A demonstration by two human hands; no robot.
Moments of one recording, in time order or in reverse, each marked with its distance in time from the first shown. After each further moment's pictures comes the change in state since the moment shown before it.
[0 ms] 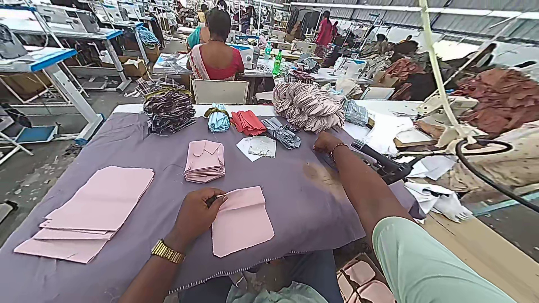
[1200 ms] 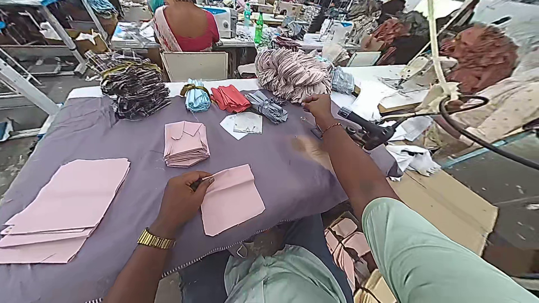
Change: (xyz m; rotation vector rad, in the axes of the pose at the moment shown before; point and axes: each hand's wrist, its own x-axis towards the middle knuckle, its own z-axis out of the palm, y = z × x) left_hand 0.000 0.003 -0.003 -0.022 -0.029 0.024; right_hand -0.017 0.011 0.010 0.933 0.450 -0.238
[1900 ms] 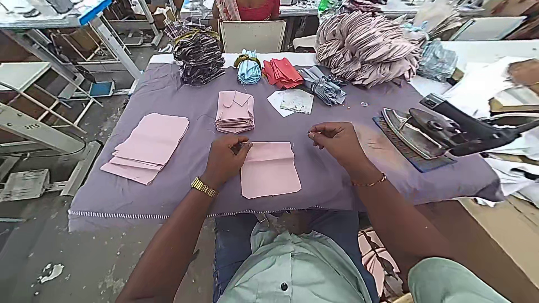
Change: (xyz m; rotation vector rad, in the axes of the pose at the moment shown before) left_hand -0.003 0.009 -0.003 0.093 0.142 -0.022; right_hand -0.232 -0.068 0.045 0.208 -0.535 -0.323
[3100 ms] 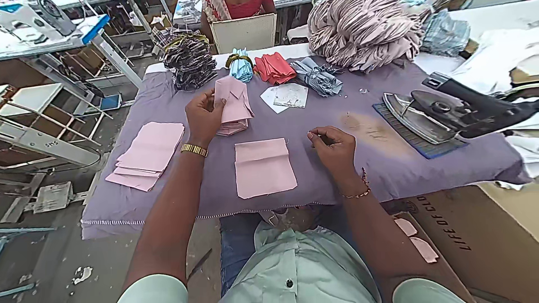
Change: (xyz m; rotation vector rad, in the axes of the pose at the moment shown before) left_hand 0.105 -0.022 -0.021 -0.161 0.253 -0.008; right_hand -0.035 0.032 0.024 -0.091 0.385 -0.194
